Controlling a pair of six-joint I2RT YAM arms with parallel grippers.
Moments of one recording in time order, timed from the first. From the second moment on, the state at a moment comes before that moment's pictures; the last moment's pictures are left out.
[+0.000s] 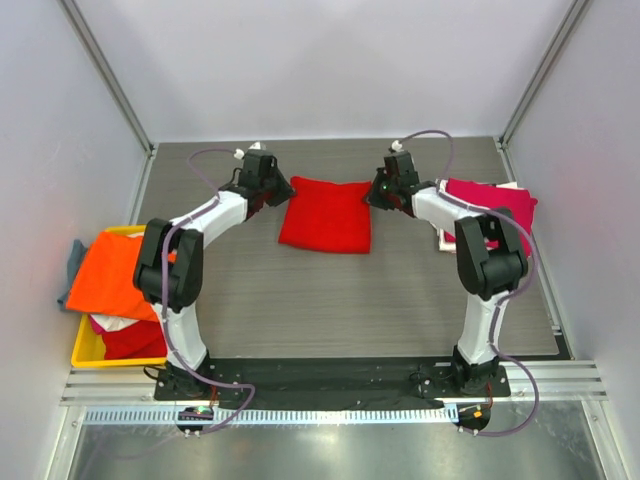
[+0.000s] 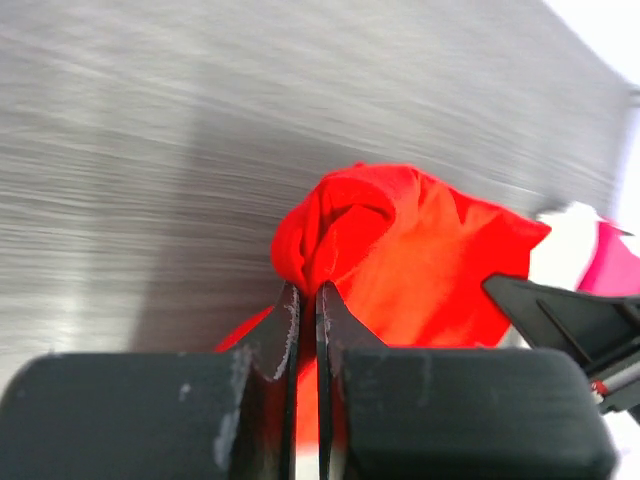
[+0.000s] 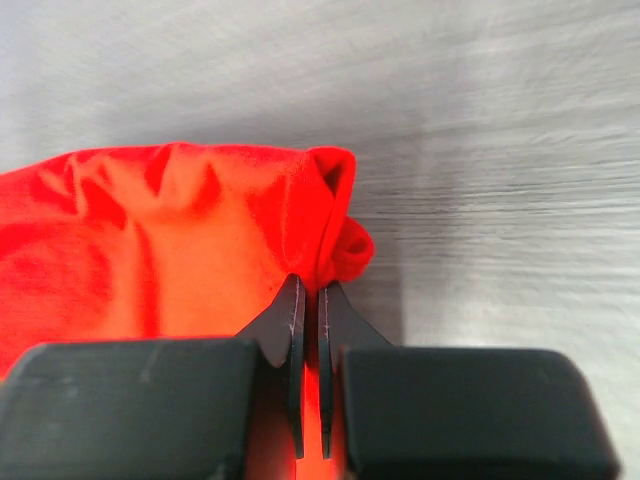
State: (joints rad) left arm -0.34 1.91 1.34 -0.09 0.05 -0.80; right arm 0.32 1.97 1.34 -0.10 -0.07 0.60
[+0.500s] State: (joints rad) left arm -0.61 1.78 1.51 -0.09 -0.02 -0.84; right arm 0.08 1.38 1.25 -0.33 0.10 0.64
